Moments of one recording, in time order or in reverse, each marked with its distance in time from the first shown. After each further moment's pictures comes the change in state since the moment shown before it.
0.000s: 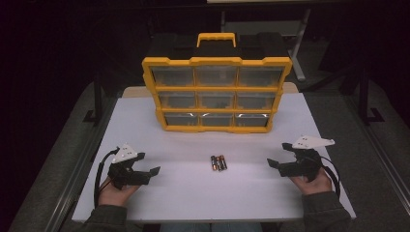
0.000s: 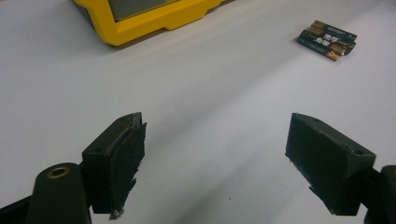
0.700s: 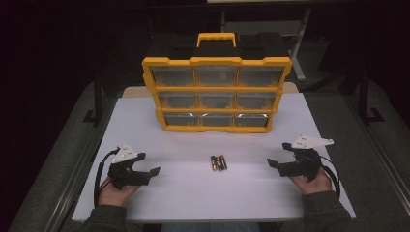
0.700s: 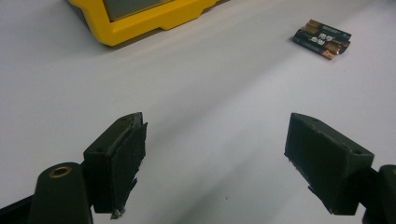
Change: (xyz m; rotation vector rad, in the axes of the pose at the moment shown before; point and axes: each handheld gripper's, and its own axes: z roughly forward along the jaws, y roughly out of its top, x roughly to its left) left arm -0.001 0.000 0.001 -0.015 -0.018 -0.013; right arm 0.000 0.000 0.002 0.017 -0.011 -0.004
